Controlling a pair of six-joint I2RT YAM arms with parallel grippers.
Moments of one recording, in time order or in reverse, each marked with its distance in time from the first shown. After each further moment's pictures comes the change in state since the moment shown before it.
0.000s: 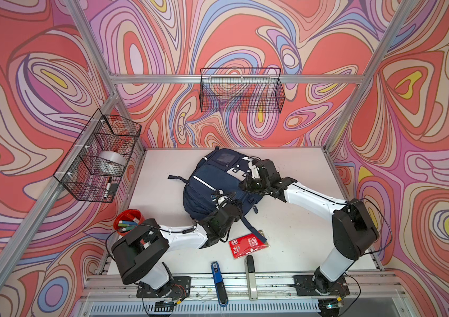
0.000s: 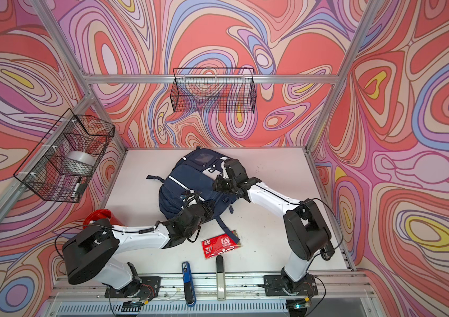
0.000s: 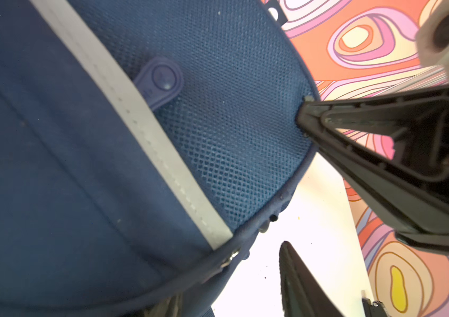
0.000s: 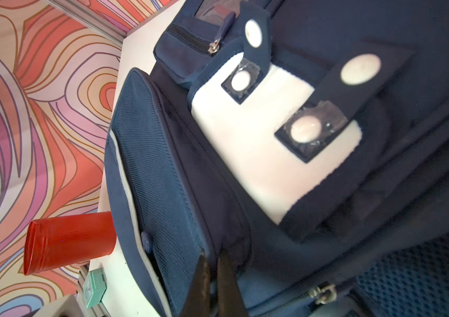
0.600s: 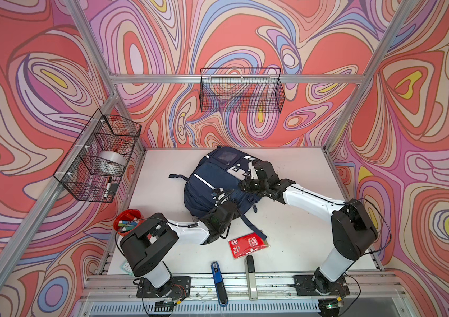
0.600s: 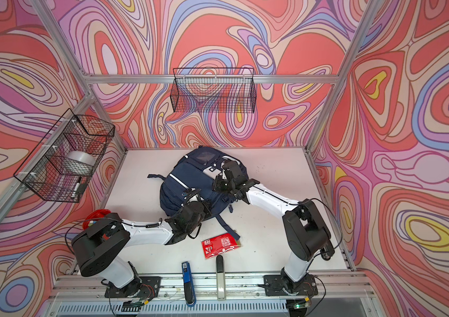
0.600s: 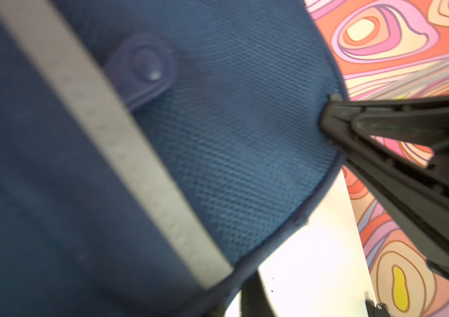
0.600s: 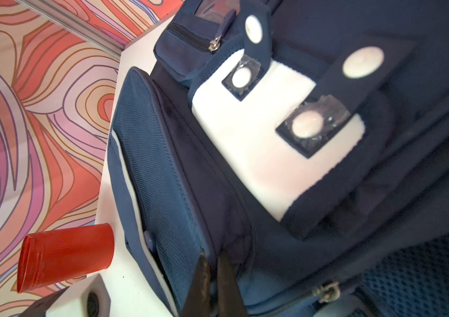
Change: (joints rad) left arm 0.061 0.077 0.002 0.108 0.098 0.034; right arm 0.018 0.000 -0.017 0.039 0.048 0.032
